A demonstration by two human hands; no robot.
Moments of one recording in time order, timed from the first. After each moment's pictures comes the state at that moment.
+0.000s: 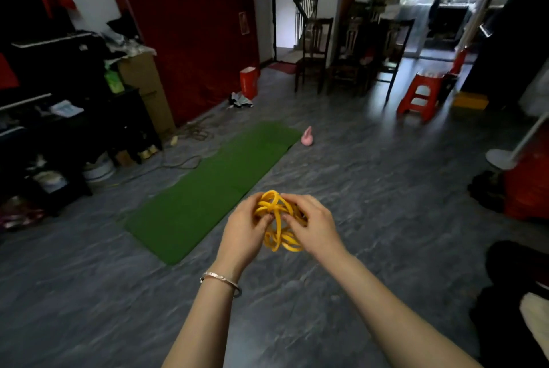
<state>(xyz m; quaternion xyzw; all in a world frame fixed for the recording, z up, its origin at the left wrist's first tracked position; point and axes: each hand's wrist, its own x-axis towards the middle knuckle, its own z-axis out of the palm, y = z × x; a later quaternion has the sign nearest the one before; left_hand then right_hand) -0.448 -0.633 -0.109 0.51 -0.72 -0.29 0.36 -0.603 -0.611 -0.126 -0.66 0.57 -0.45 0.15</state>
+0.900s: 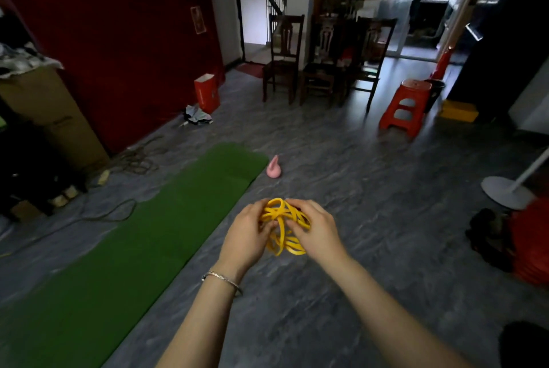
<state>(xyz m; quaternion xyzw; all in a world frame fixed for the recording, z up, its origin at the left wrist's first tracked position) -0.830 -1.163 -0.142 0.48 -0.79 -0.27 0.28 -0.986 -1.125 -0.161 -0.62 0.64 -0.44 0.14</state>
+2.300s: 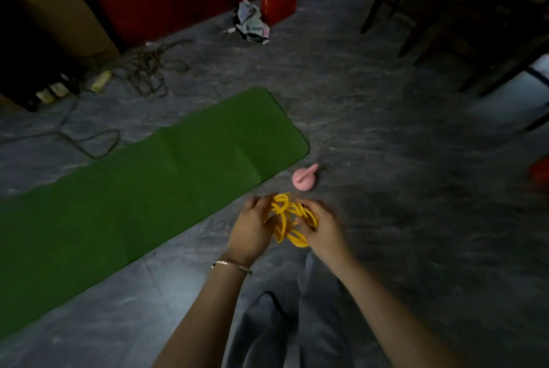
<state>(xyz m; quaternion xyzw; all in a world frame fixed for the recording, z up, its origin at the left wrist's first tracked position) -1.082 -1.902 -0.387 0.70 -0.55 -0.38 0.24 -1.247 -1.929 -0.408 -0.71 0.55 -0.26 0.36</state>
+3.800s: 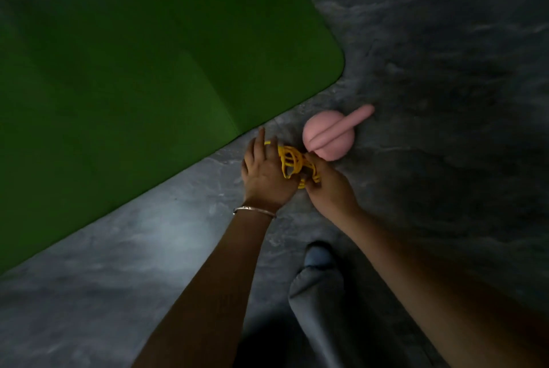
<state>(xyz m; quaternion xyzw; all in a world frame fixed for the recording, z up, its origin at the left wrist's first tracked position) -1.128 -2.136 -0.927 0.79 -0.50 -0.35 0.10 -1.260 -2.154 -0.937 -0.64 0.62 -0.05 0.45</state>
